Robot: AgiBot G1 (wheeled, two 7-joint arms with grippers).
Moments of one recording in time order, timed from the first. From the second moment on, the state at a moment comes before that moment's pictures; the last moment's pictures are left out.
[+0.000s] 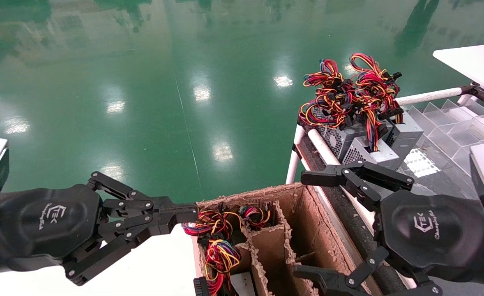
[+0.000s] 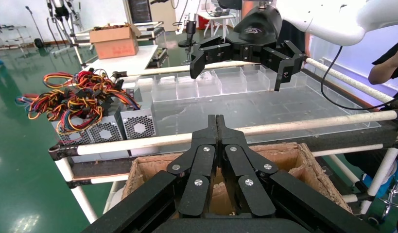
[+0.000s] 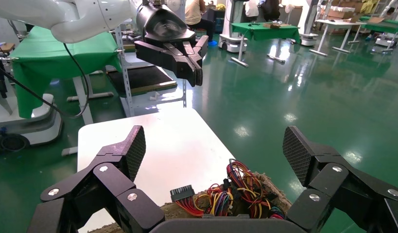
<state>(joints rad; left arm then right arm) -1.08 0.60 0.30 -1.28 0.72 1.49 -0.18 1.07 -0.61 -0.28 1.28 -0.73 -1.49 0.19</state>
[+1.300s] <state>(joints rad) -1.08 0.60 0.30 -1.28 0.72 1.49 -0.18 1.21 -0.86 -0.45 0.90 -0.99 -1.46 0.10</state>
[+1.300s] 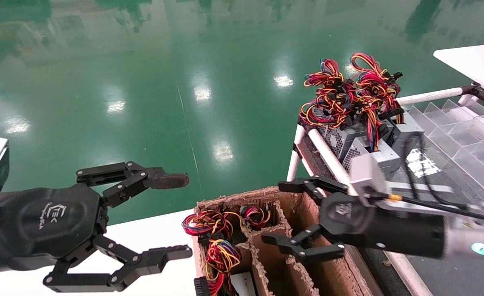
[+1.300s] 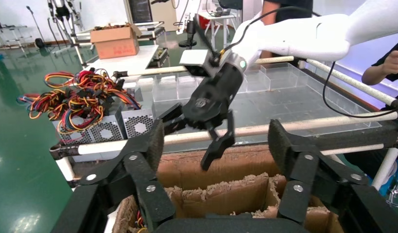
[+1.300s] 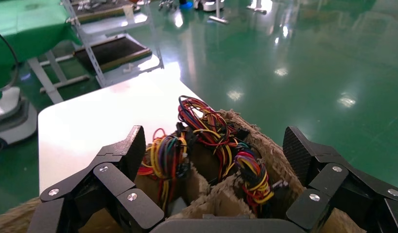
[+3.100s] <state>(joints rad) -1.08 0.60 0.30 -1.28 0.71 1.49 -0.17 1.36 -1.08 -0.83 0.43 -0.89 -1.58 -0.13</state>
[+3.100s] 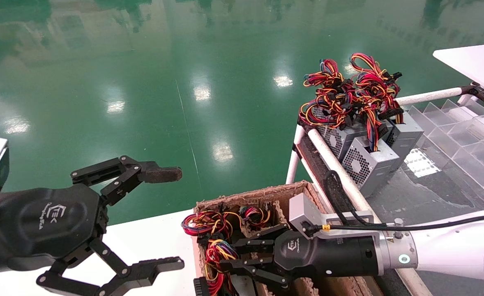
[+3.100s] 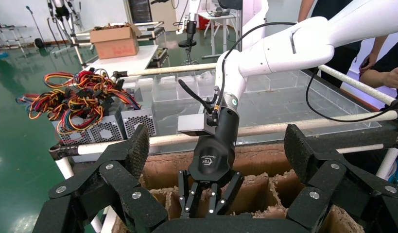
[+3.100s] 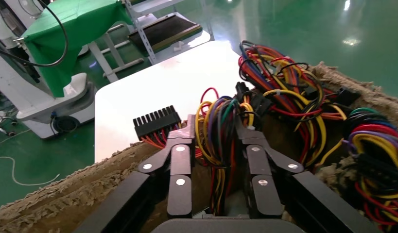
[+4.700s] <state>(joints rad) -1.08 0.60 0.31 -1.28 0.71 1.49 -0.17 1.37 -0.48 -0.62 0.96 -0.46 -1.41 -0.22</state>
